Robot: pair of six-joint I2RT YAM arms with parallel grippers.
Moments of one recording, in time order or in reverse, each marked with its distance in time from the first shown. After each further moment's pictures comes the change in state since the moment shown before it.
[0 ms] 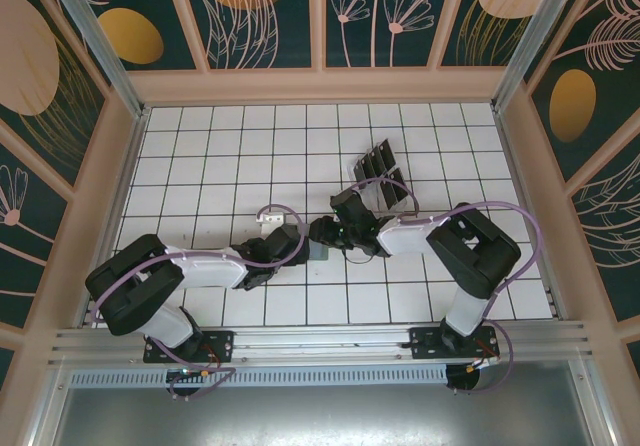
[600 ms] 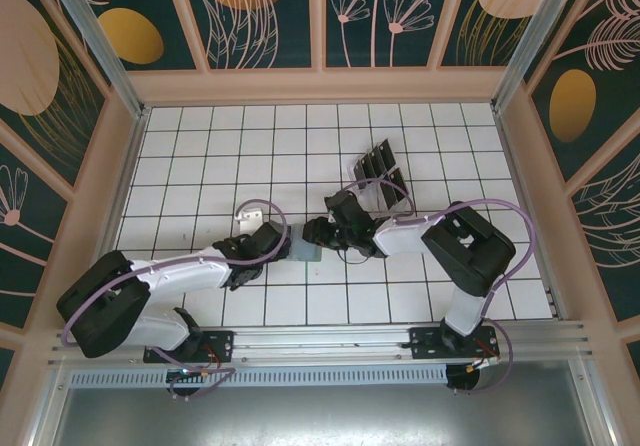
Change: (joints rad) left arm 0.072 -0.174 0.010 -0.296 -0.140 -0.045; right arm 0.018 0.024 0.012 0.044 -0.035 0.011
